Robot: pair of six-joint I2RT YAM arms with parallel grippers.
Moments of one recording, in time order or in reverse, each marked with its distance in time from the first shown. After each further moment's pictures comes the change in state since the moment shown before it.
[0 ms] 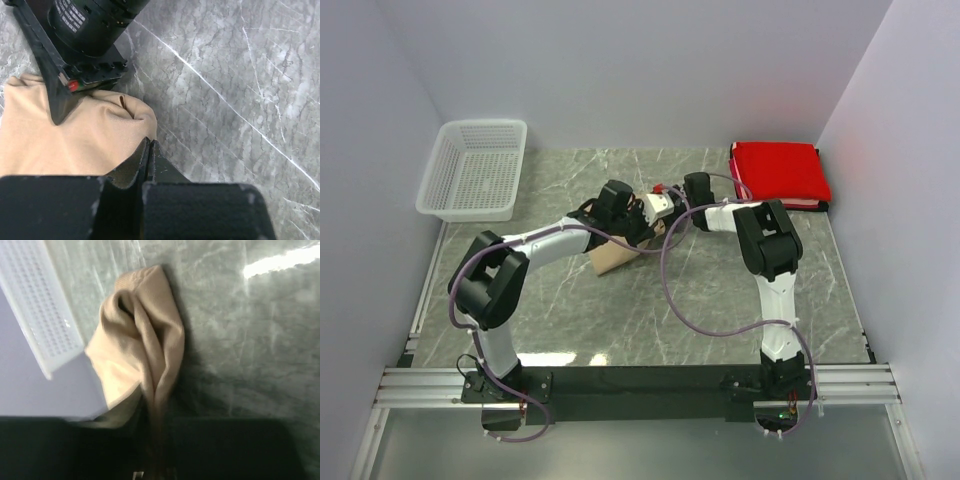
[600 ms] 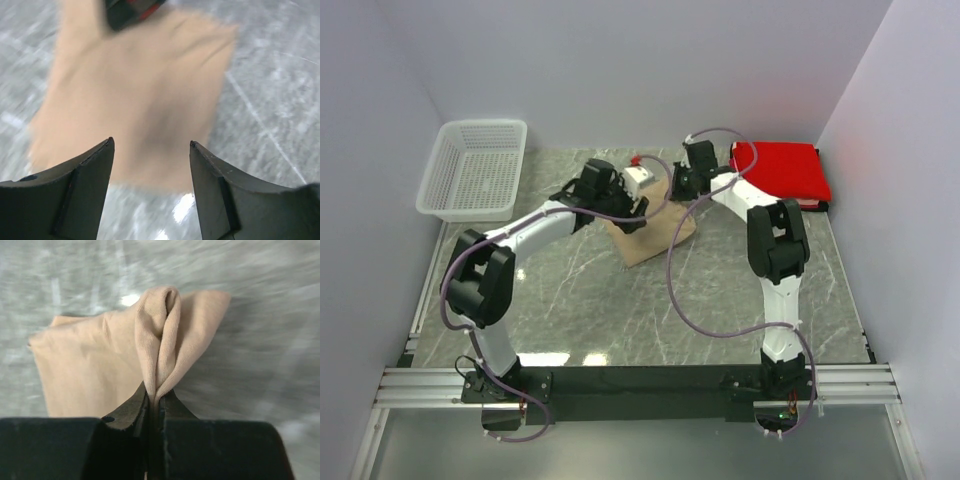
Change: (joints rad) left arm 0.106 -0.010 0.114 -0.131 0.002 -0.111; right arm -0.016 -0.050 0.323 -0.539 0.259 -0.671
